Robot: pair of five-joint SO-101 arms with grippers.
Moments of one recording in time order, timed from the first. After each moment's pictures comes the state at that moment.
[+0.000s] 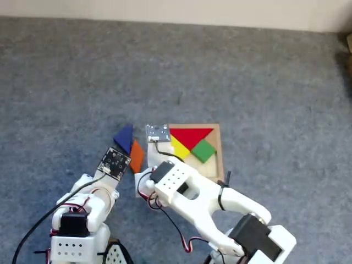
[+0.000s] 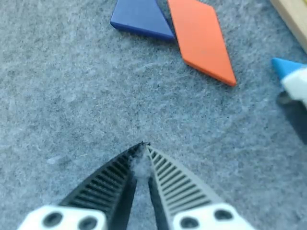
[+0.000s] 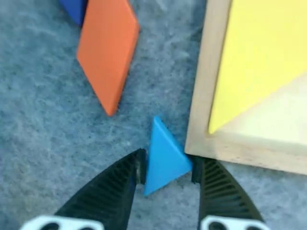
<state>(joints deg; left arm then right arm) -4.6 -103.8 95.9 76.6 -22.3 -56.0 -2.4 43.9 45.4 -39.0</state>
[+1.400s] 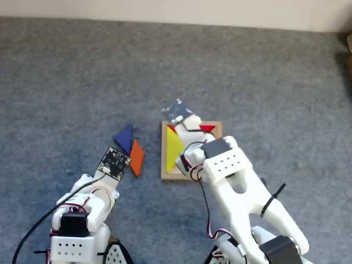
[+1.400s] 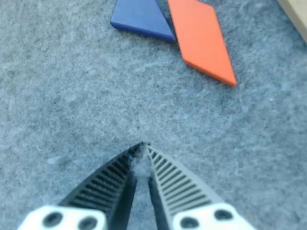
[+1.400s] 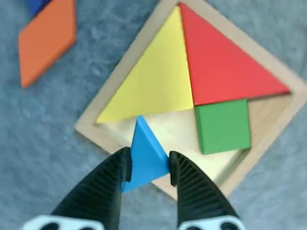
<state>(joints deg) -4.6 -103.8 95.9 76.6 -22.3 -31.1 -23.6 44.9 55.7 21.3</state>
